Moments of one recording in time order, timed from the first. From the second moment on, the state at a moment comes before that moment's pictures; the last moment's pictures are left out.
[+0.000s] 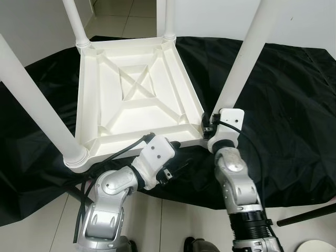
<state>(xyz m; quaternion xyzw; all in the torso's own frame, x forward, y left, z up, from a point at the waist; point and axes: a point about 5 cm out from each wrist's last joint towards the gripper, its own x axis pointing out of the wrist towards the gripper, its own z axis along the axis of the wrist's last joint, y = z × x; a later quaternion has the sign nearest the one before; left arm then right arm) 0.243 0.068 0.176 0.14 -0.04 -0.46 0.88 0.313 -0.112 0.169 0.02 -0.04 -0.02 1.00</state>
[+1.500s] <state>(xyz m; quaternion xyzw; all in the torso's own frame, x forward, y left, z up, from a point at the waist) 0.262 0.087 0.180 0.19 -0.06 -0.44 0.87 0.337 -0.165 0.173 -0.11 -0.06 0.39 0.91</state>
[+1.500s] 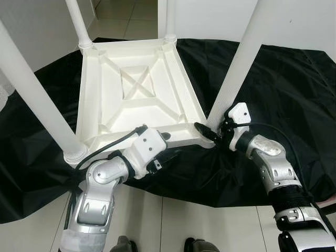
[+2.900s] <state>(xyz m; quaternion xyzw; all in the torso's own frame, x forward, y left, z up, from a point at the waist) 0.271 0.090 0.184 0.16 -0.05 -0.42 0.89 0.294 -0.119 0.161 0.01 -0.08 0.02 1.00</state>
